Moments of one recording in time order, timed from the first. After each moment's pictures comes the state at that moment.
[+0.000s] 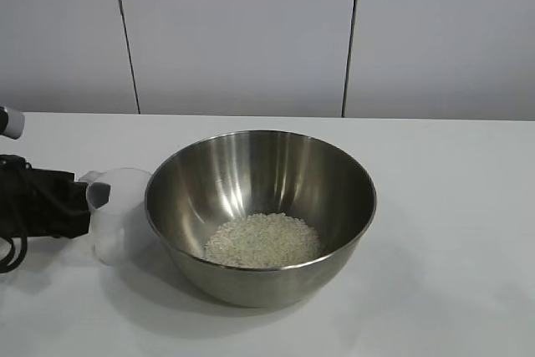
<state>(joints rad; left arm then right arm) -0.14 2.08 -0.43 0.35 -1.15 0.01 -0.12 -0.02 -0.47 0.01 1.08 -0.11</state>
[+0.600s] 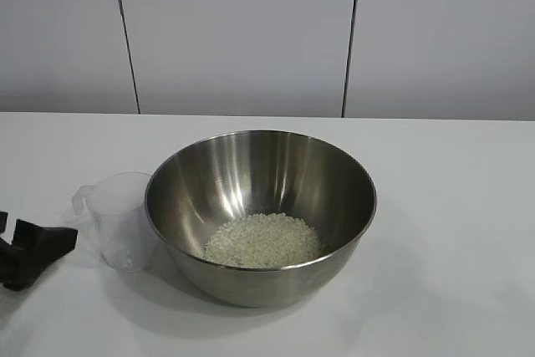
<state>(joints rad) -0.14 1.88 -0.23 0.24 -1.14 0.05 -0.12 -0.02 -0.47 0.01 1.08 -0.11</state>
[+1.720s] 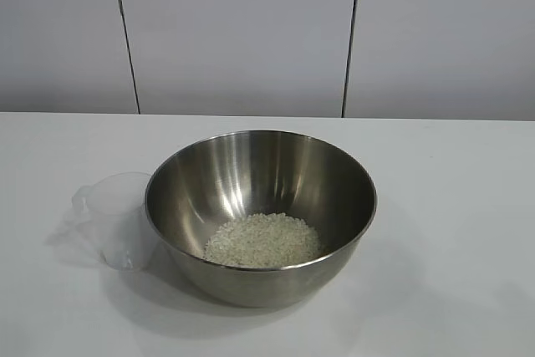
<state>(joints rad) 0.25 1.38 -1.13 -0.37 0.42 0.65 -0.12 -0.02 -0.47 0.01 1.08 -0.11</state>
